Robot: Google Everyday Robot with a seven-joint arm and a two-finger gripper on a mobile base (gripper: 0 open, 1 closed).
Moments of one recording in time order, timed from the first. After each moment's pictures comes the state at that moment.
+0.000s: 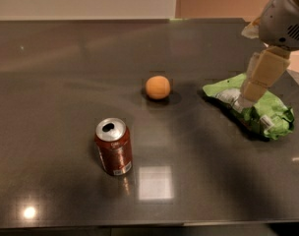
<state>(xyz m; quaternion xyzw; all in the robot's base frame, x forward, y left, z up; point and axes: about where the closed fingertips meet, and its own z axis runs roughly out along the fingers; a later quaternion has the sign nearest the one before) 0.489 -0.196 0.983 -0.60 0.78 0.00 0.19</state>
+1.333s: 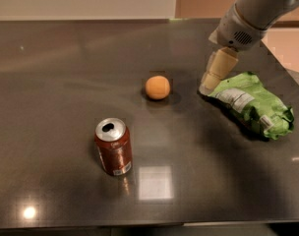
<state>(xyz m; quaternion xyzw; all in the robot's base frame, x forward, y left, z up) 0.577 -0.154 0.933 -0.59 0.77 0.05 0.22</state>
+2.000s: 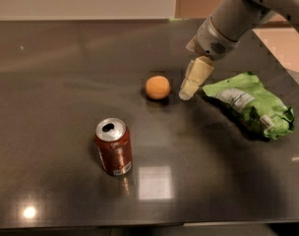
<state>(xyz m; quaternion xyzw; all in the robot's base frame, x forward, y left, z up) 0.594 -0.106 0.901 -0.62 0.74 0.10 0.23</state>
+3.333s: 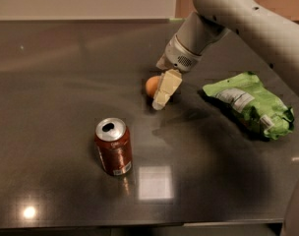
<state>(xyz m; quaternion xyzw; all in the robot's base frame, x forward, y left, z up) 0.603 -0.032 0.849 -0.65 0.71 0.17 0.19</state>
